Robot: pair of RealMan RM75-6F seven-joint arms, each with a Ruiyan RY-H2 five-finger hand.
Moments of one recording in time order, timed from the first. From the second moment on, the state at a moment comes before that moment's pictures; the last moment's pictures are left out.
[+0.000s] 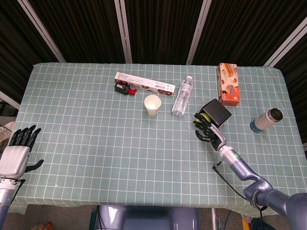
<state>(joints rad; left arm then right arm) -0.18 -1.20 -0.05 -1.53 1.45 1.38 0.13 0.68 -1.59 0.01 -0.90 -1.58 0.92 1.84</state>
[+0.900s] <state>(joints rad) -0.18 -1.20 -0.05 -1.54 1.44 1.37 0.14 0.62 -1.76 -0.01 -0.60 -1.60 1.11 1.18</state>
